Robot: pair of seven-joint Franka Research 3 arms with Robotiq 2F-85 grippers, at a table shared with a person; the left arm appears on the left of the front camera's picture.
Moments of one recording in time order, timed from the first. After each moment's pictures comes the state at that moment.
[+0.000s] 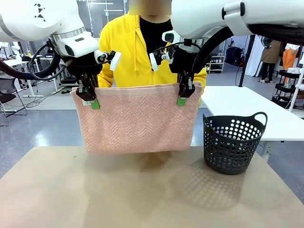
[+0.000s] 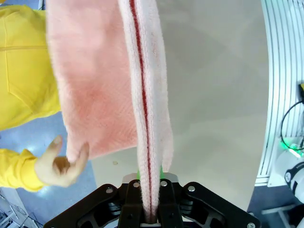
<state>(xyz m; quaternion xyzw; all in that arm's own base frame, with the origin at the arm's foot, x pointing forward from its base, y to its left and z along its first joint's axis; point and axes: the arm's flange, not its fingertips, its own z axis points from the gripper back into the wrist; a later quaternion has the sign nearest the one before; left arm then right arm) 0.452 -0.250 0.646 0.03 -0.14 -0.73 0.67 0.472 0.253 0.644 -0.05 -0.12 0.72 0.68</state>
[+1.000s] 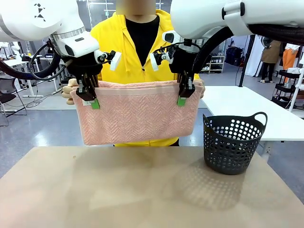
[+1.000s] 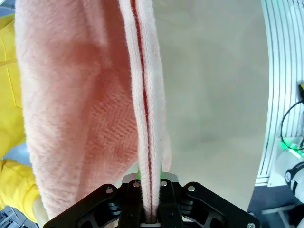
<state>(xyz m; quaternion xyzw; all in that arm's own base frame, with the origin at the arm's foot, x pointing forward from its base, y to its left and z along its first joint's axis) 0.452 -0.250 0.647 0.03 -0.14 -0.73 0.67 0.472 0.253 0.644 -0.05 -0.12 0.72 0.68</state>
